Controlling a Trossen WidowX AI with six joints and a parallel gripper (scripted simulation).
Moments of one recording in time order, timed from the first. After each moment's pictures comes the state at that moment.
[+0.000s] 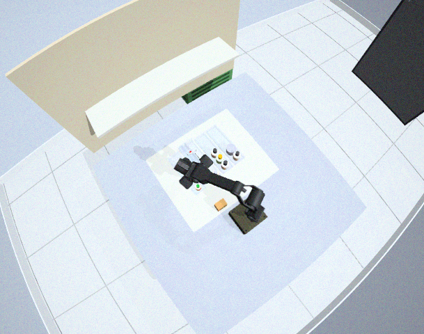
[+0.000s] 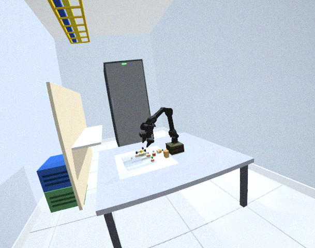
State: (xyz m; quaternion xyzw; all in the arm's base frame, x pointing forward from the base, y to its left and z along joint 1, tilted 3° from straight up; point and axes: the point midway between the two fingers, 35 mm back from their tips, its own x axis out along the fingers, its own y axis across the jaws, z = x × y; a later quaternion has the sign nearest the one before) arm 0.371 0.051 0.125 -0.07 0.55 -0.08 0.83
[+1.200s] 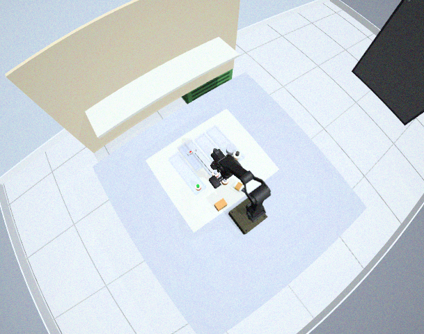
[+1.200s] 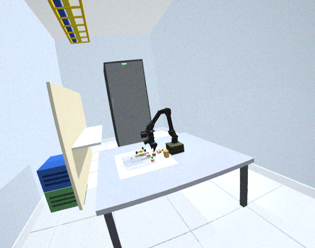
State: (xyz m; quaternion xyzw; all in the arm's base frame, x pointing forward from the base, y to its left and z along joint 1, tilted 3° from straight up) arm 0.258 -0.050 0.008 0.08 0.70 -0.05 0.71
